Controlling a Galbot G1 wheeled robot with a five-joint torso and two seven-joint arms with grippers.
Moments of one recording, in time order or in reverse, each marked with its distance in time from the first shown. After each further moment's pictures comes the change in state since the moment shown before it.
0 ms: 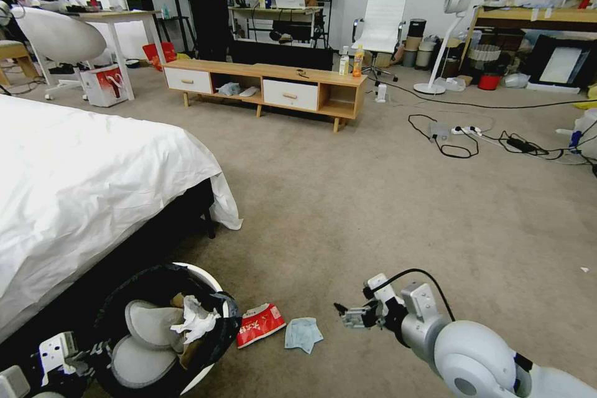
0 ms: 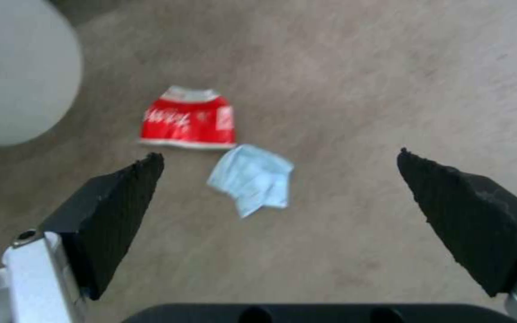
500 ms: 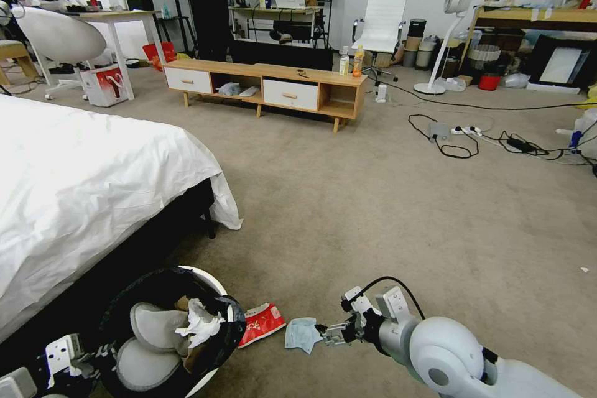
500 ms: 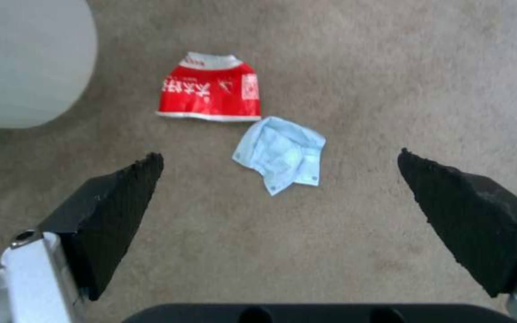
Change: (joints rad) left arm 0.002 -0.017 0.013 0.002 0.030 0.000 0.014; right arm 0.078 0.092 -0.081 -0.112 0.038 -0.067 0.001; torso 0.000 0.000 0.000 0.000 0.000
